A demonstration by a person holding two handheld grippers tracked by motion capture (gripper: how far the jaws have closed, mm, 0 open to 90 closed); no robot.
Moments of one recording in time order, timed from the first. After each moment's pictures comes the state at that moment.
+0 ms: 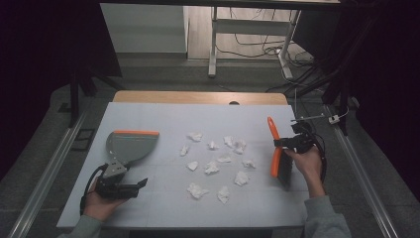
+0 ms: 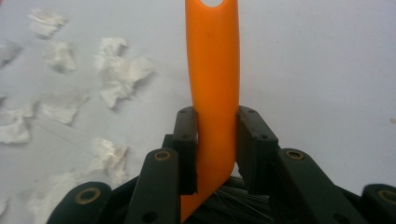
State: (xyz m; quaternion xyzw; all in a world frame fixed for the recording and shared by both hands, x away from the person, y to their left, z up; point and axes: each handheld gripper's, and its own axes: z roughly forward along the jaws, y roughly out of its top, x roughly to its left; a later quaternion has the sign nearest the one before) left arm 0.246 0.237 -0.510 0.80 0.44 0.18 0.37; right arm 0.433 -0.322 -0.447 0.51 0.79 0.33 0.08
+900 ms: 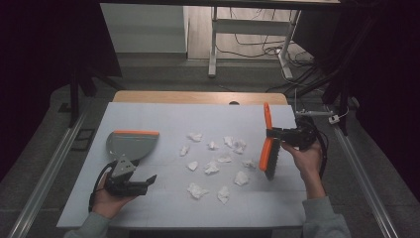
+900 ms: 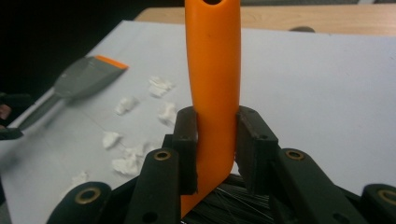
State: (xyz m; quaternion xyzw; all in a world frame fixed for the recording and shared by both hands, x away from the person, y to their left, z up) left arm 0.251 0.211 -0.497 0.80 0.41 0.20 0.39; right arm 0.414 -0.305 -0.410 0.43 0.76 0.48 0.04
